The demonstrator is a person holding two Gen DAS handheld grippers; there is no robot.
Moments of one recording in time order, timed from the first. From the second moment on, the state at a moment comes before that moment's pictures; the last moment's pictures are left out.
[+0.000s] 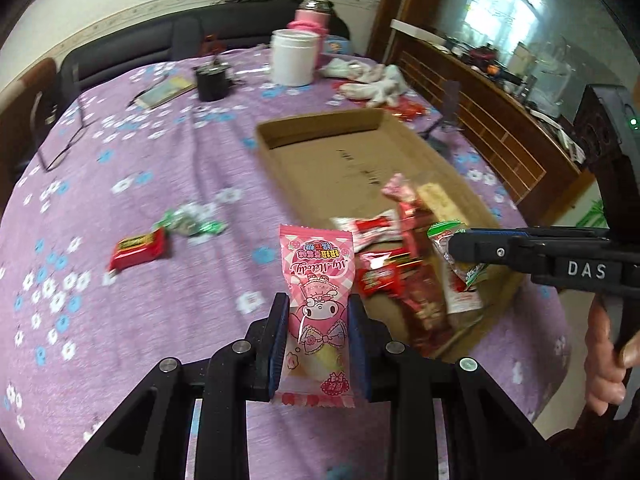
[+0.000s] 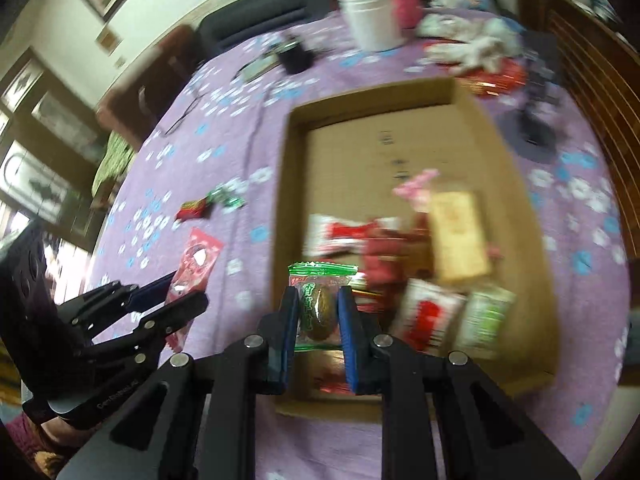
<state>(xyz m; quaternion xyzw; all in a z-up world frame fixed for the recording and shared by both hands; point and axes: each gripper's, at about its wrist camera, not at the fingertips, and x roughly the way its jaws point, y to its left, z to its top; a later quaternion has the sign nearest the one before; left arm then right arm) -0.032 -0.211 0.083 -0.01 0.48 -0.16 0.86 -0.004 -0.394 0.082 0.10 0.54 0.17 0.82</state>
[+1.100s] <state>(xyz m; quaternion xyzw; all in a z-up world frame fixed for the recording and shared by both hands) 0.011 -0.318 0.051 0.06 0.52 -0.23 0.82 0.022 -0.453 0.041 0.12 0.57 0.13 0.80</state>
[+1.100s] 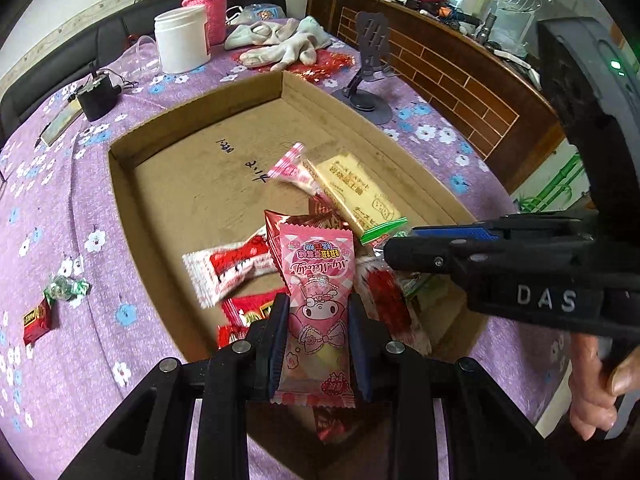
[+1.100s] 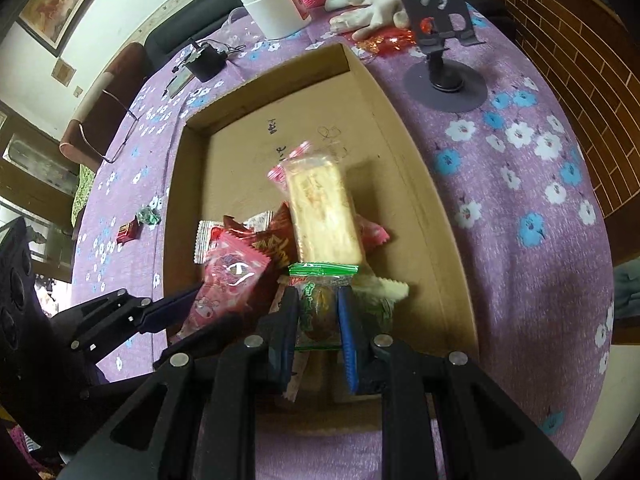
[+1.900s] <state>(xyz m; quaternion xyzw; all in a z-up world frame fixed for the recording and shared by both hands) 0.026 -0.317 0.050 0.05 0.52 -0.21 0.83 0.038 -0.457 0.039 0.13 0.57 0.11 0.81</state>
